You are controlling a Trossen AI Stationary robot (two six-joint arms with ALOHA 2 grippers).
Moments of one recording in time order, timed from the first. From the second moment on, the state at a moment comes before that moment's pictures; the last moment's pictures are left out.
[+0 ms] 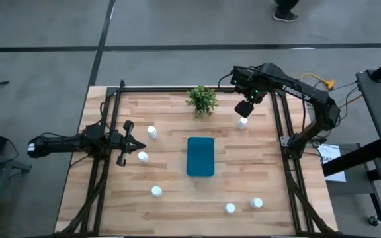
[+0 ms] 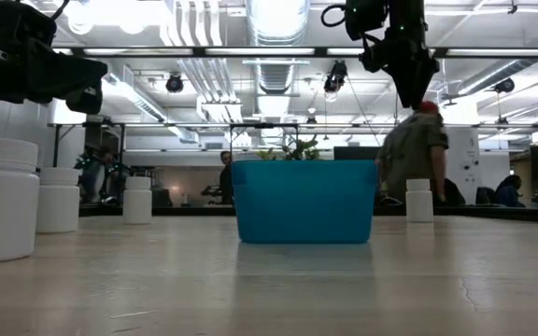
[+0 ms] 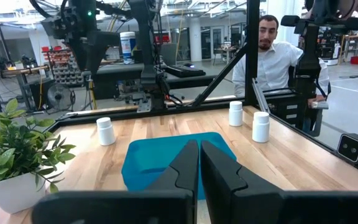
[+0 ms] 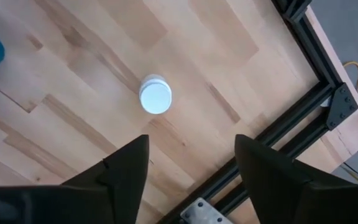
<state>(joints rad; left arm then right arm) 0.04 0.07 0.00 0.07 0.17 0.06 -0.53 1.59 1.60 -1.55 0.15 0.23</state>
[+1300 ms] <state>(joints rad) 0.04 0.07 0.00 0.07 0.17 0.06 -0.53 1.59 1.12 -1.07 0.02 0.10</state>
